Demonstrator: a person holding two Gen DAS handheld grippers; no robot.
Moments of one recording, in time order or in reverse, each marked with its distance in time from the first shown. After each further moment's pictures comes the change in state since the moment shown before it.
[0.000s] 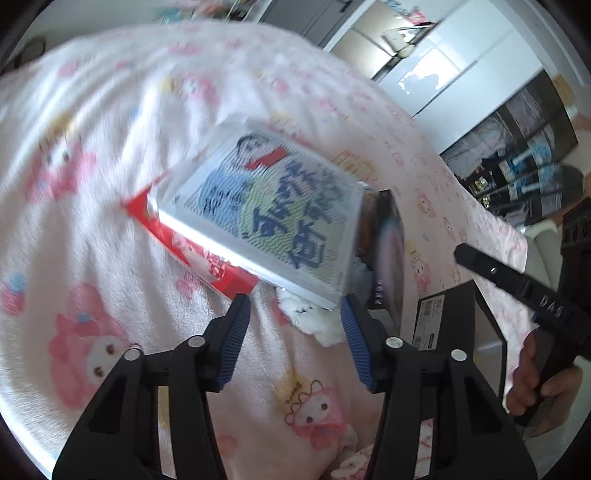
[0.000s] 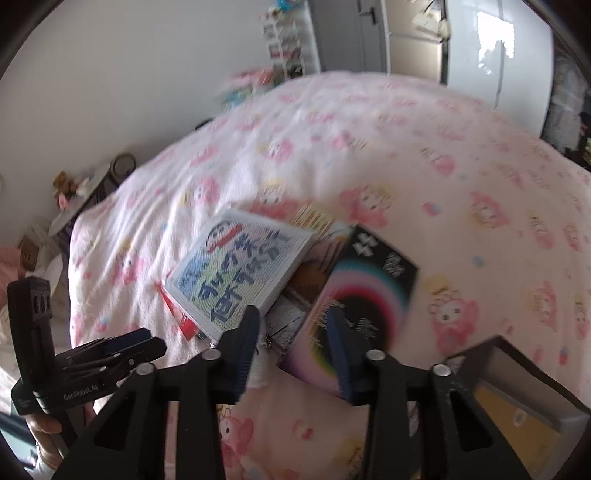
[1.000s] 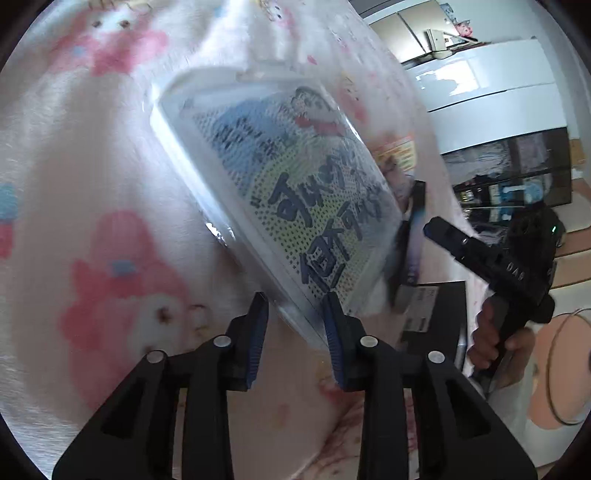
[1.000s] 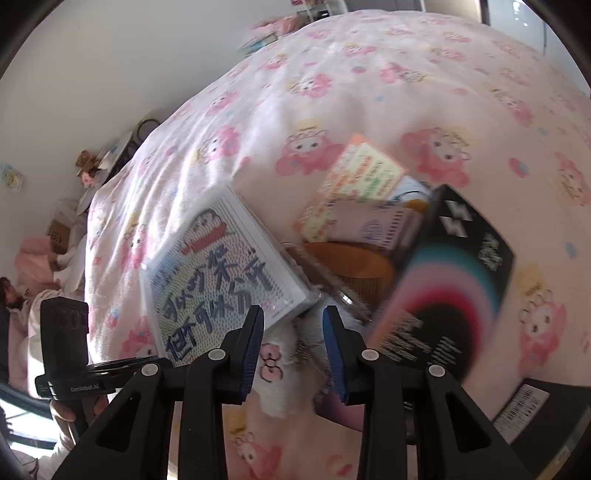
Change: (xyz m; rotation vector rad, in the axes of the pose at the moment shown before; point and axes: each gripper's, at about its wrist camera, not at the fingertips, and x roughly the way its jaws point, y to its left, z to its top) left arm -0.024 0.099 -0.024 -0.192 0.151 -0.087; right arm 0.097 0.013 0.015 0.028 0.185 0.174
